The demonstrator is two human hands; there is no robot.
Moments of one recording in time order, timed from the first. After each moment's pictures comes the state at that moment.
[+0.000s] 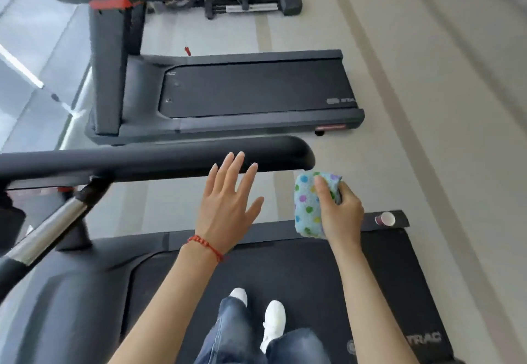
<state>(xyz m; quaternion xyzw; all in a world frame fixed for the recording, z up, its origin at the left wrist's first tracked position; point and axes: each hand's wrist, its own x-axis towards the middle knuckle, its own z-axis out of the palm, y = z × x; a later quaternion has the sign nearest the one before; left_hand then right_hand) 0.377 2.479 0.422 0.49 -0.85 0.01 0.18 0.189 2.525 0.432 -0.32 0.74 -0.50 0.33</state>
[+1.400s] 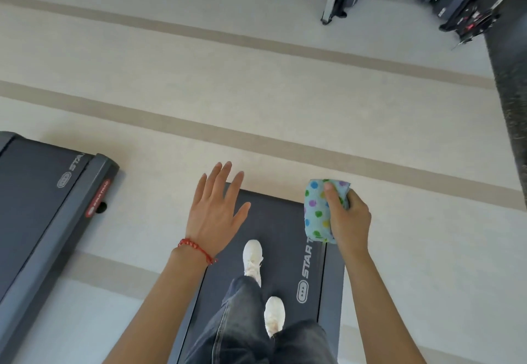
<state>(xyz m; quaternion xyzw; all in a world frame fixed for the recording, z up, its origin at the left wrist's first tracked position) -0.180 2.575 0.376 -0.07 -0.99 -0.08 0.07 -0.206 2.803 0.383 0.23 0.79 -0.57 0.00</state>
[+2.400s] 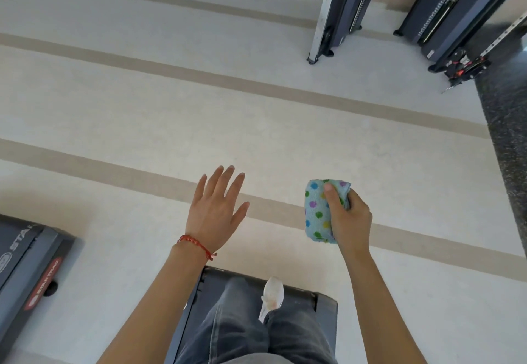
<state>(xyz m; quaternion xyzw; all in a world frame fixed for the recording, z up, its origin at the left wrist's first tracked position) -0.592 2.611 0.378 -0.08 -0.99 -0.08 0.07 -0.614 2.846 0.390 0.21 0.80 -0.56 -0.03</state>
